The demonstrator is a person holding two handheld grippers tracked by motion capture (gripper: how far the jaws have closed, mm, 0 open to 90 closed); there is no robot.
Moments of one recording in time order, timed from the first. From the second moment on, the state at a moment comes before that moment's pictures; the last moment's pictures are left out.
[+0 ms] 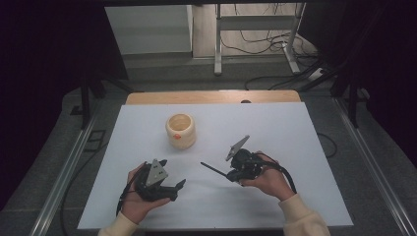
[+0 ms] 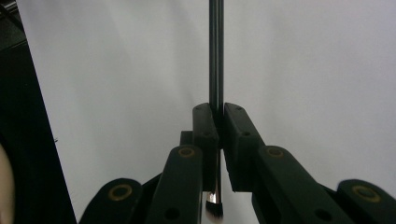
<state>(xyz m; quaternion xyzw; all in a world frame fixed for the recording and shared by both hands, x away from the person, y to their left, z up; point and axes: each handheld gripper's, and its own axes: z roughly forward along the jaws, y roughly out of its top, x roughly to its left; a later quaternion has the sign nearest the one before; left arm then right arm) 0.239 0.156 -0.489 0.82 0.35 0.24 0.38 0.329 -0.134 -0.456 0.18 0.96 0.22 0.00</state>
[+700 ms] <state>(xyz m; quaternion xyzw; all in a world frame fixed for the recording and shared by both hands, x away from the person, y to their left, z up) 0.245 0.133 -0.487 0.84 0.32 0.23 0.38 0.328 -0.132 -0.459 0.18 0.96 0.22 -0.01</state>
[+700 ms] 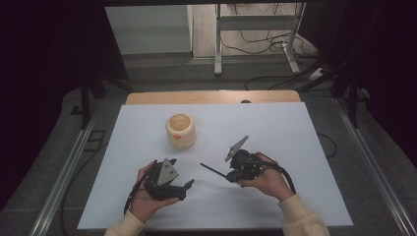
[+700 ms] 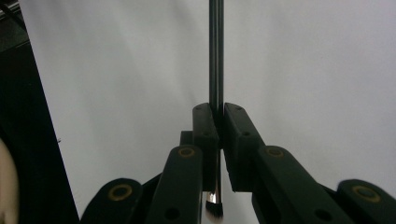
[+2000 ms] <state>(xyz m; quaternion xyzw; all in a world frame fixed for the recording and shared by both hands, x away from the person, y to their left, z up) 0.263 0.093 -0.486 0.87 0.26 0.21 0.35 0.327 -0.129 -0.462 0.18 0.96 0.21 -0.02</state>
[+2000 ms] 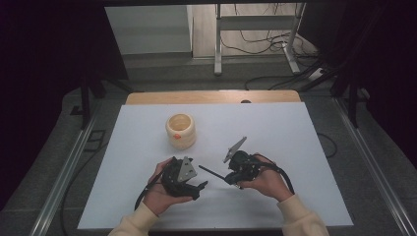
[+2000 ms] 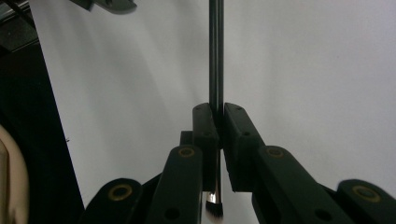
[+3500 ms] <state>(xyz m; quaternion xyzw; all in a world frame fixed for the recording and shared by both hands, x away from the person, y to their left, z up) 0.276 0.051 -0.495 0.92 0.15 0.22 0.27 0.323 -0.123 -0.463 0.16 0.96 0.22 -0.04</state>
